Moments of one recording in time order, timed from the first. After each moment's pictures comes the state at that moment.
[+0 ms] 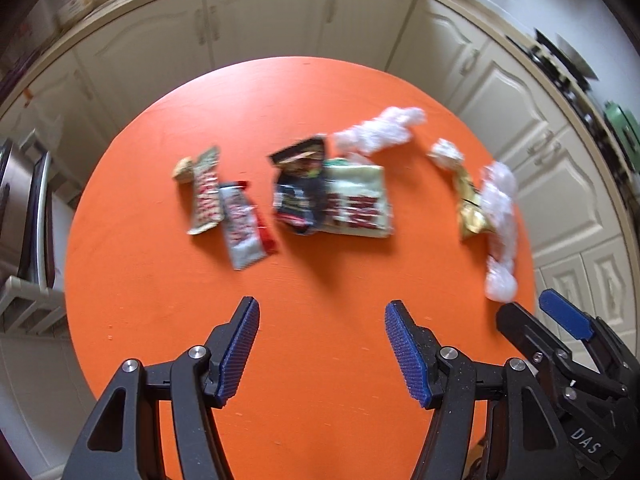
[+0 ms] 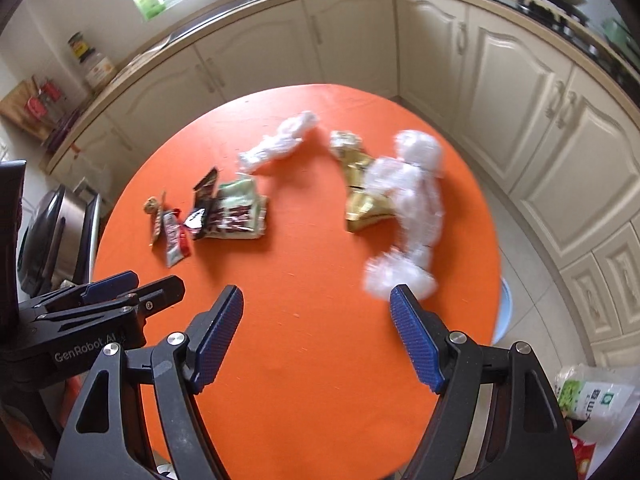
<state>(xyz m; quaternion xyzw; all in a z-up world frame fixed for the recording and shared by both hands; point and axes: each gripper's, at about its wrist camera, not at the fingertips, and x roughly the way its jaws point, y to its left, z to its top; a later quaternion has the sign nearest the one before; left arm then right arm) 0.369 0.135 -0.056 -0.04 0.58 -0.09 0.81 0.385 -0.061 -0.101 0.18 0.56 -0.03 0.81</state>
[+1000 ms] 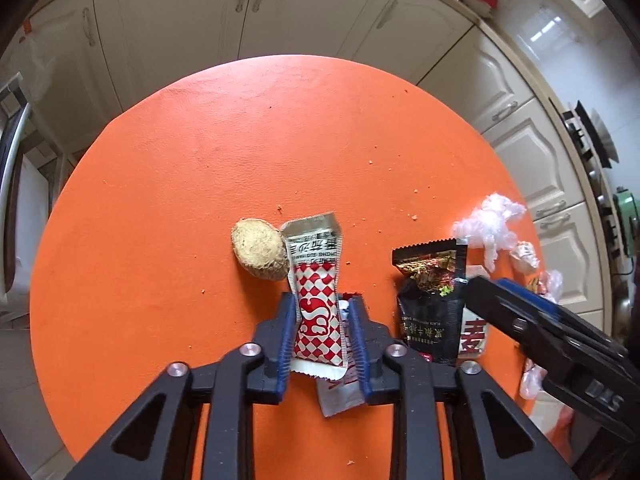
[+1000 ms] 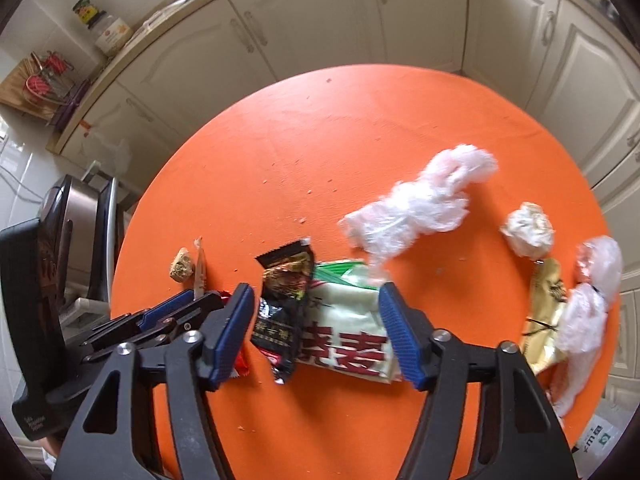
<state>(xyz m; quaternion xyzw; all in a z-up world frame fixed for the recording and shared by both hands) 0.485 0.247 -0.117 -0.15 0.59 -0.10 0.79 0.549 0.014 -0.166 0.19 0.62 0.04 0.76</state>
